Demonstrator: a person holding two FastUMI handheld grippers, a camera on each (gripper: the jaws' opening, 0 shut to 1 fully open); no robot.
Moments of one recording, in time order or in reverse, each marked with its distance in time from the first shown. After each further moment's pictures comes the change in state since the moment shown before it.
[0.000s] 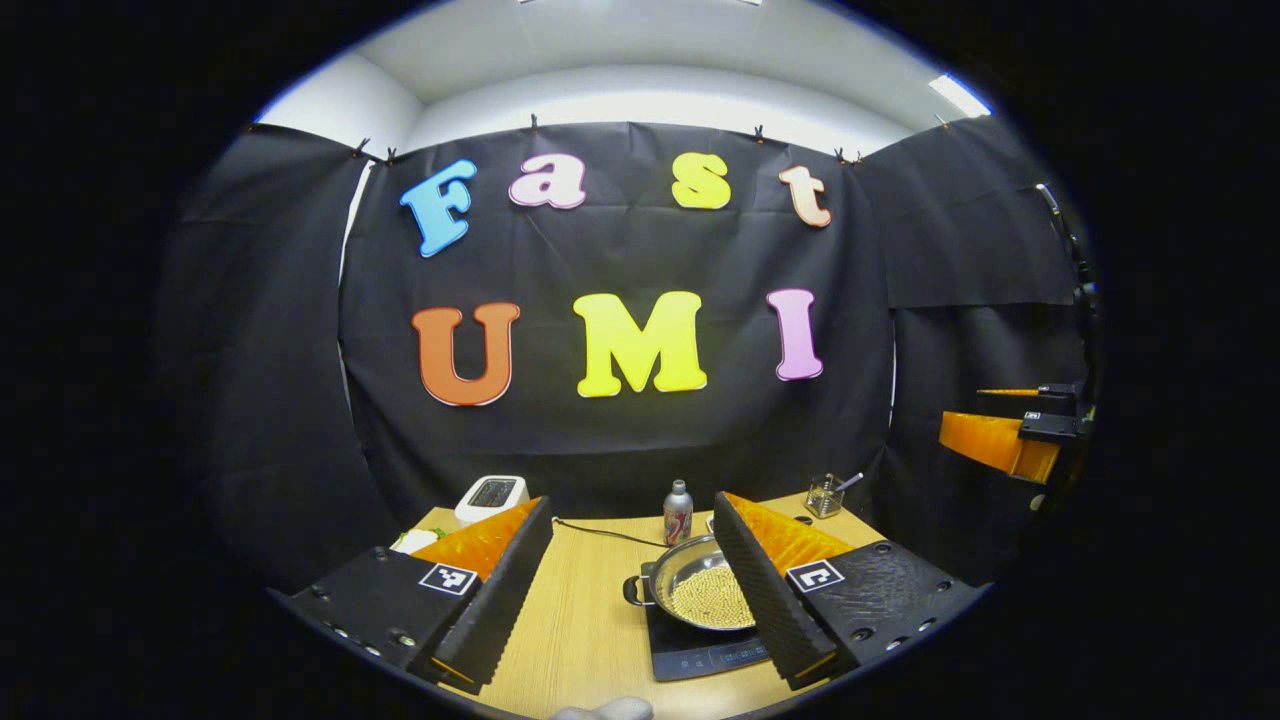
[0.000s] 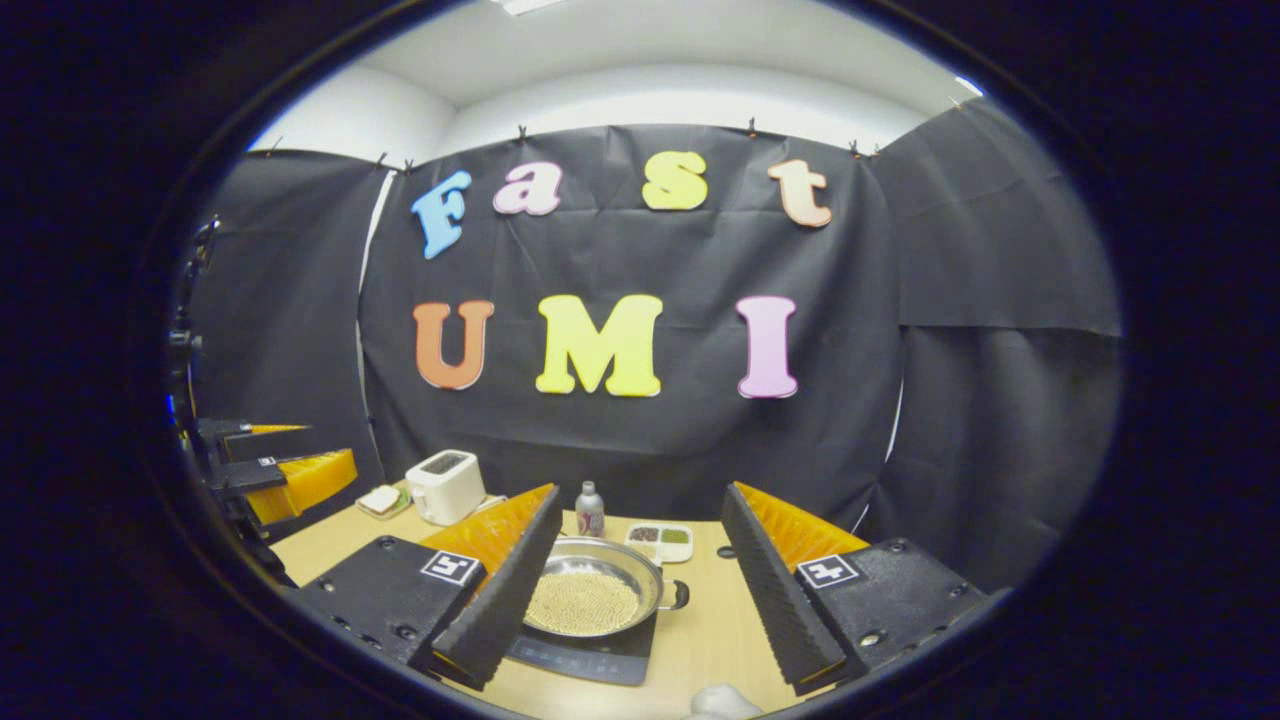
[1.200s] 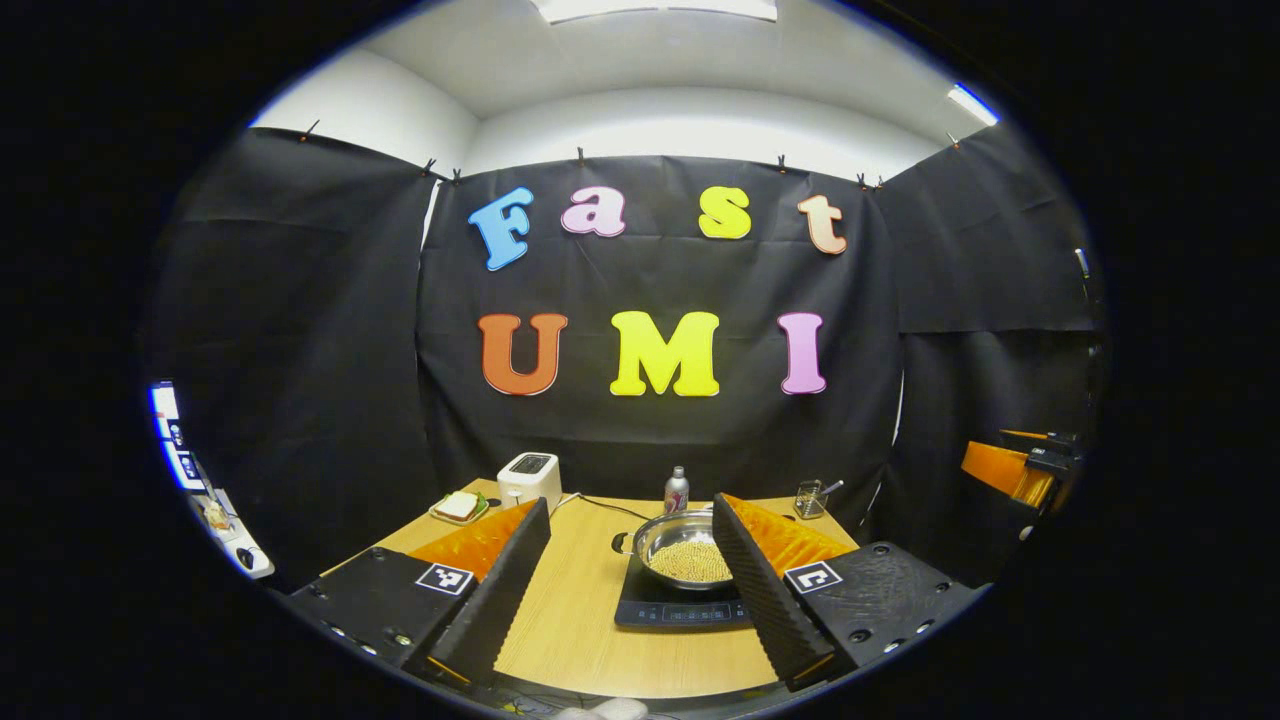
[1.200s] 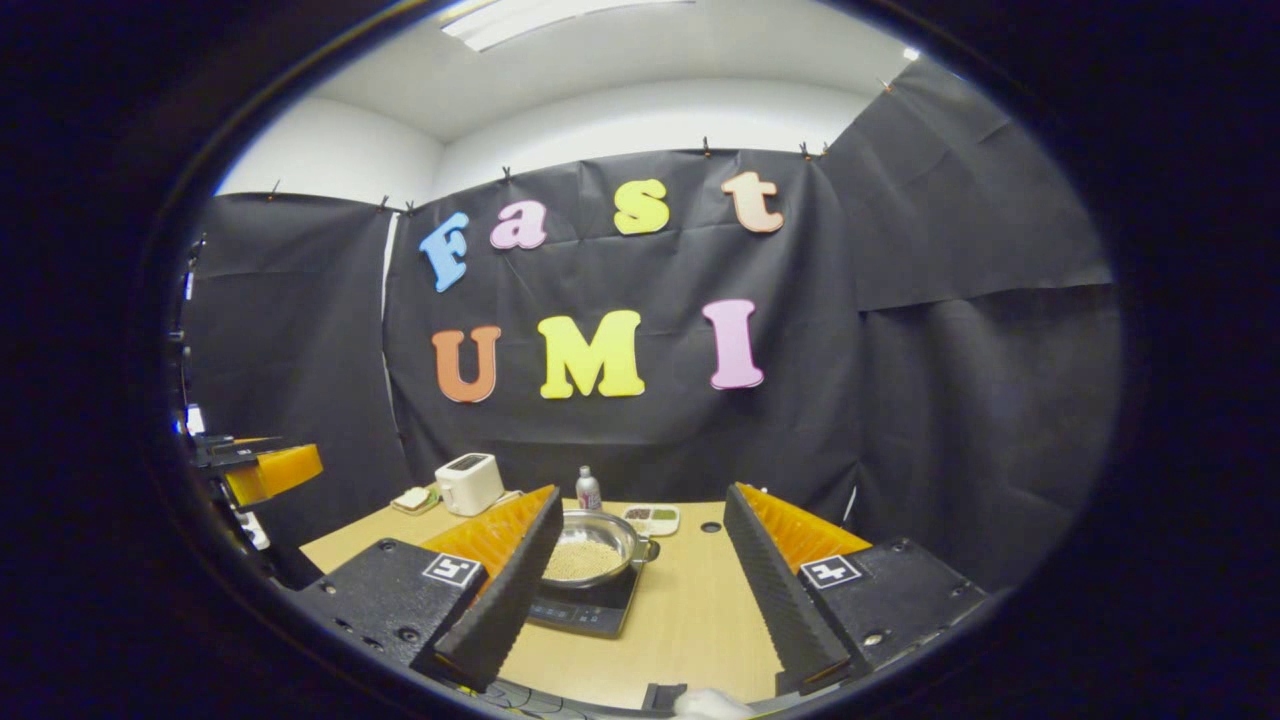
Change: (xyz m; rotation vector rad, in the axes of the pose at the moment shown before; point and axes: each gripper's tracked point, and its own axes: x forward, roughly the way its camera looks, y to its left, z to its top) left arm -0.158 -0.057 -0.011 -0.071 0.012 0.135; right arm -0.073 -0.040 -0.023 0.061 0.000 0.044
